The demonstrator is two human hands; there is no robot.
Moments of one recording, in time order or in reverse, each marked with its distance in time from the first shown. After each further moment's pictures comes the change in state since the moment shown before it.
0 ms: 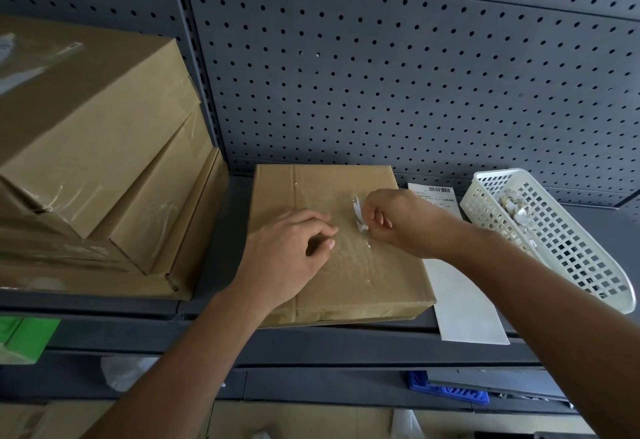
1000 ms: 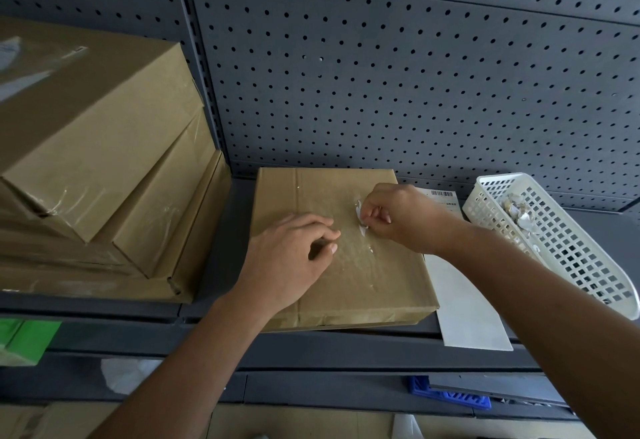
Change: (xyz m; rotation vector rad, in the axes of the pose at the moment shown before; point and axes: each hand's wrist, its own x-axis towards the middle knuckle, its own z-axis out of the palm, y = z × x) left_hand 0.000 0.000 0.001 -0.014 -0.007 -0.006; right_hand 0.014 0.011 0.005 0.019 0.085 -0.044
